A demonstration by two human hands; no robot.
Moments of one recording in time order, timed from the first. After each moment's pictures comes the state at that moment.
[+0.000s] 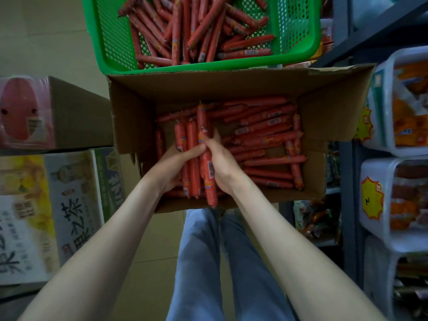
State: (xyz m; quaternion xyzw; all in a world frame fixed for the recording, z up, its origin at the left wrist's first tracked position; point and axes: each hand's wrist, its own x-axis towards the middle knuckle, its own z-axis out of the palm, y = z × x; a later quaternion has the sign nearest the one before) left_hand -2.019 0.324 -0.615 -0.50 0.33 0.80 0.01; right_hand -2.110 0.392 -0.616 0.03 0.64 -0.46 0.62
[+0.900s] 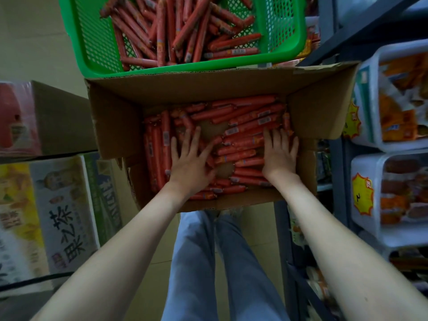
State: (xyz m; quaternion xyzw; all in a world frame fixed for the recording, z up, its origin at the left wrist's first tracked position) left_hand -2.045 0.362 -0.652 -0.31 0.90 0.21 0.21; right_hand -2.227 0.484 -0.659 -0.37 0.86 0.21 0.29
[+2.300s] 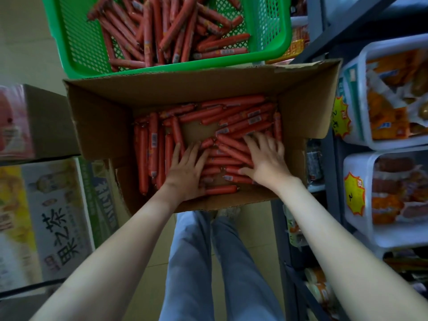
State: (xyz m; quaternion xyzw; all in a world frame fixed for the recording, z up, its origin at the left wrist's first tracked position) left_hand -2.050 0.376 -0.665 -0.20 0.92 0.14 0.32; right_hand -2.233 0.491 -0.633 -0.47 0.82 0.07 0.33
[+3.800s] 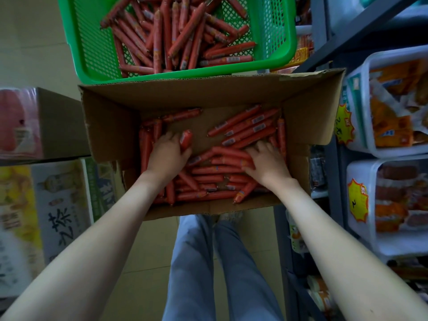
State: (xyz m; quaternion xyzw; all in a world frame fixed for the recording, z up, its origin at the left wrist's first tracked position) left_hand -2.054 0.317 -0.644 -0.45 0.83 0.30 0.15; right_hand -2.234 0.483 -0.650 -0.46 0.81 0.08 0.35
